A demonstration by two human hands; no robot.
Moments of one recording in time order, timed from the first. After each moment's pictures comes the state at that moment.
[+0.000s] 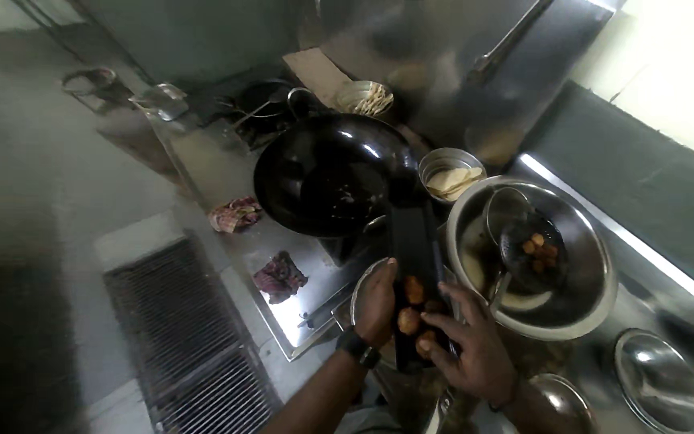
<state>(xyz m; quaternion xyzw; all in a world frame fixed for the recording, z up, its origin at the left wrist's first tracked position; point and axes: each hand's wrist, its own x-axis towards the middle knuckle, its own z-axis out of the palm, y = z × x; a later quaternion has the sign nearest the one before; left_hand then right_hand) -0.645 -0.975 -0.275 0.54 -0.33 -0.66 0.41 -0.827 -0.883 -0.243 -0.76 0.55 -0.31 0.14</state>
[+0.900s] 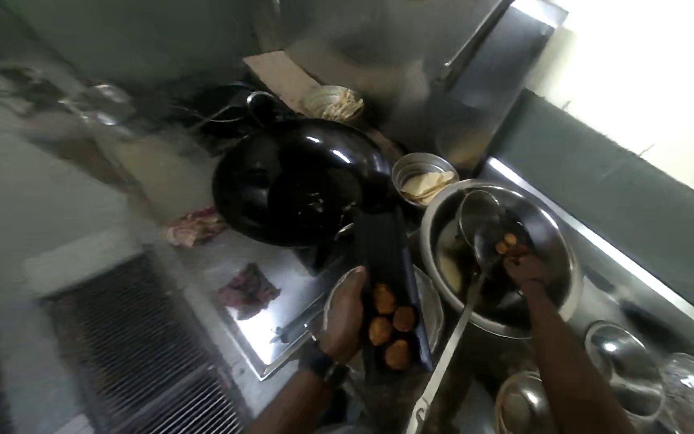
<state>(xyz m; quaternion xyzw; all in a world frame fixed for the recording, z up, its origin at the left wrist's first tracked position) -0.640 -0.979 -0.275 0.53 -0.32 -0.67 0.41 -1.074 -1.007 -0.328 -0.37 0.92 -0.06 0.14</state>
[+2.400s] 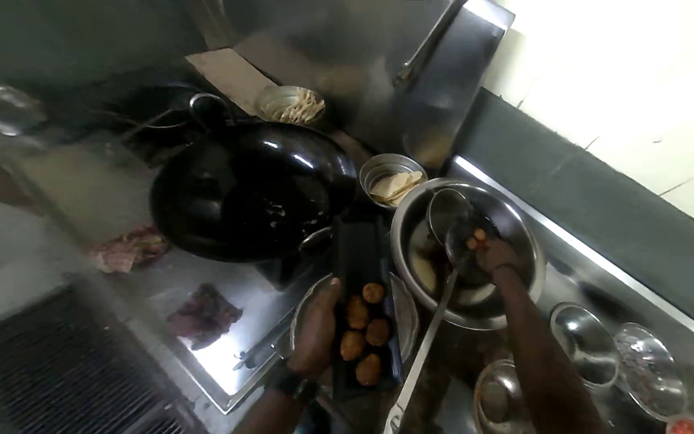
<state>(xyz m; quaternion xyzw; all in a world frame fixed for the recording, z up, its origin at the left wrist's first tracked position) -0.644 -0.980 -0.275 0.52 -0.34 -0.69 0.37 -1.046 -1.012 -0.275 -0.44 0.89 -0.04 0.14</state>
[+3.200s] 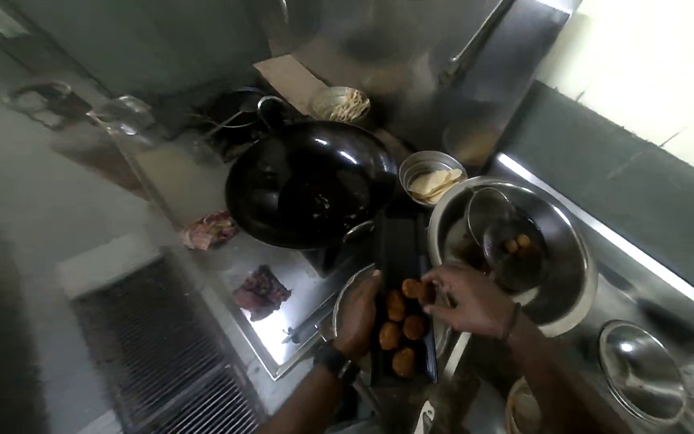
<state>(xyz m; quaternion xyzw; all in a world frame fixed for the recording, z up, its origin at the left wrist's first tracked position) -0.642 -0.983 -0.284 0.52 -0.35 -0.68 0.37 -0.868 -0.964 -0.182 -0.75 0.59 -0.11 0.30</state>
